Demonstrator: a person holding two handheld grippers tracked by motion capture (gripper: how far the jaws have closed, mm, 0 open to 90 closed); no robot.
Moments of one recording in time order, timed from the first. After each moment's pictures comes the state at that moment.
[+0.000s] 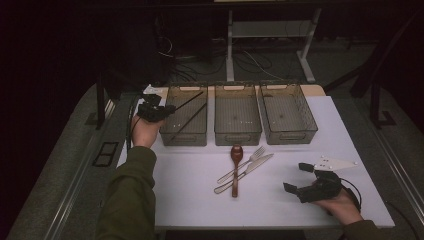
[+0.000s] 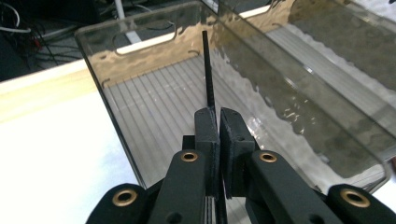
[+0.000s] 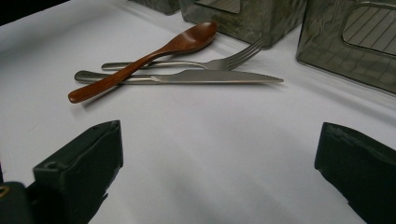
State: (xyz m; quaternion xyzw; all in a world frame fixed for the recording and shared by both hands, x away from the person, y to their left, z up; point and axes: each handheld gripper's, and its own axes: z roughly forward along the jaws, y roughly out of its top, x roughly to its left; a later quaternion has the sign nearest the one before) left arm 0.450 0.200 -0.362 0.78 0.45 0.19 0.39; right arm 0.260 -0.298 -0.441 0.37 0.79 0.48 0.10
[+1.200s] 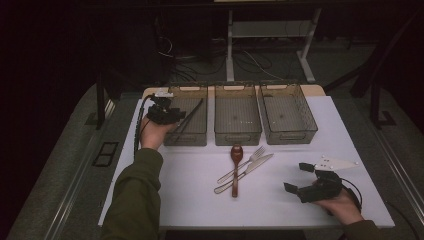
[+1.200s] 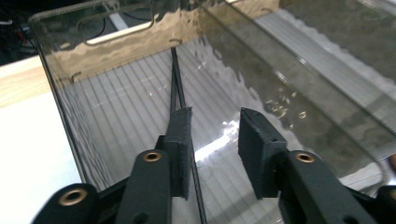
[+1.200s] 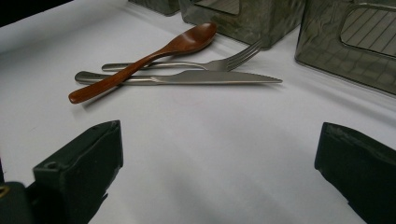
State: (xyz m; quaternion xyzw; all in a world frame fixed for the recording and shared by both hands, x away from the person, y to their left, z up) left arm 0.451 0.176 -0.369 0.79 0.43 0.17 0.40; right arm 0.260 -0.299 -0.440 0.37 0.79 0.48 0.11
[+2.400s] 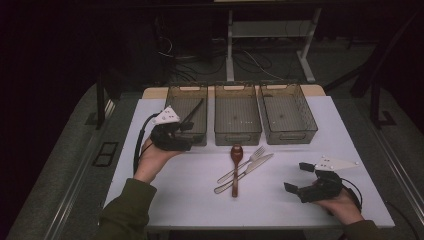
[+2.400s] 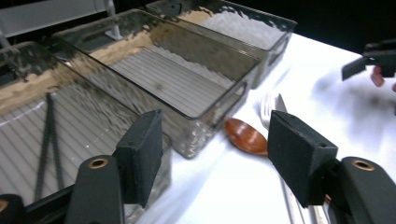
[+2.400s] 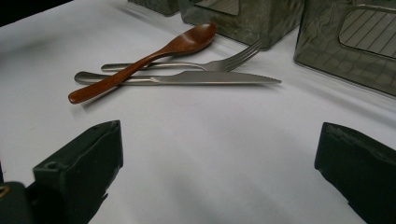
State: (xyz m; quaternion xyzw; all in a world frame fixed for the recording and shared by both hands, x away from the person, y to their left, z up) left arm 0.353 0.147 -0.352 0.81 0.28 0.12 0.50; right arm 0.259 -0.299 -0.440 0.37 0.79 0.48 0.10
